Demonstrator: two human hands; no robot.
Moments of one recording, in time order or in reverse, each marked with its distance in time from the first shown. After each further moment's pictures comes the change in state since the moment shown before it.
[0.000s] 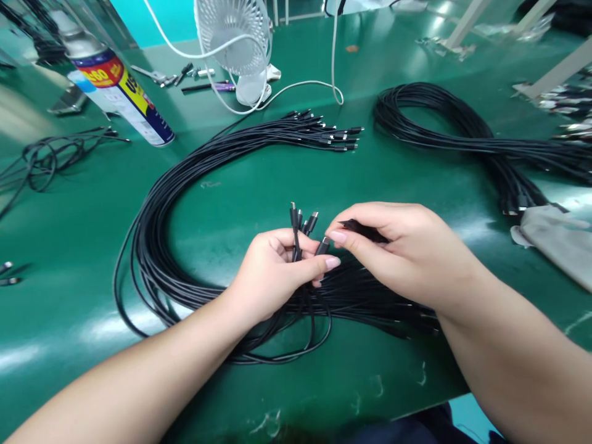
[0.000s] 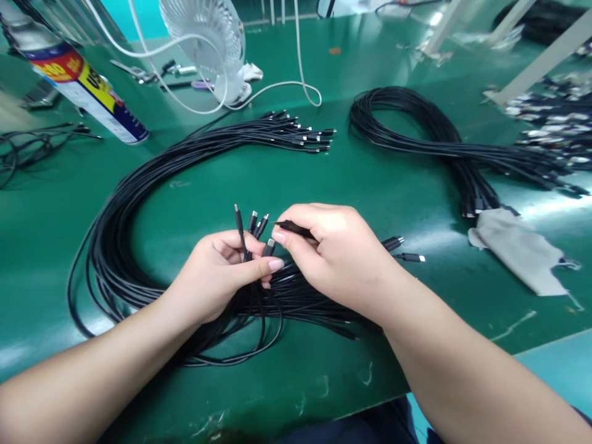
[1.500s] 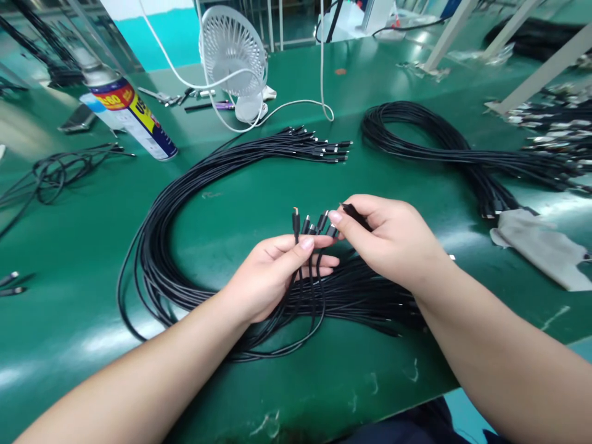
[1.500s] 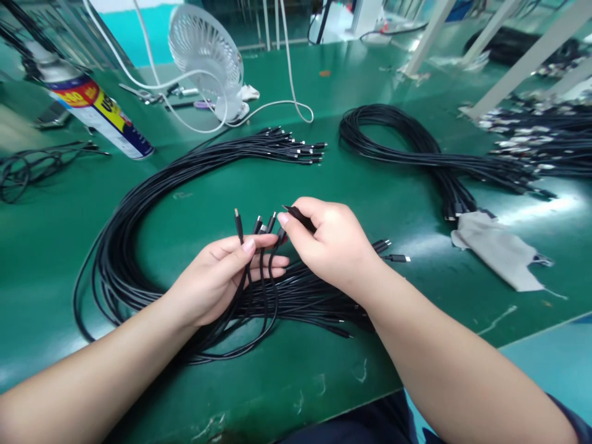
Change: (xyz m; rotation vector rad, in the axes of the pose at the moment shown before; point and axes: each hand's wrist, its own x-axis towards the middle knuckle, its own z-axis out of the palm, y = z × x) left_hand -0.002 0.004 -0.003 -0.241 -0.146 -0.057; right_hand 0.005 0.008 0.008 -0.002 0.180 0.143
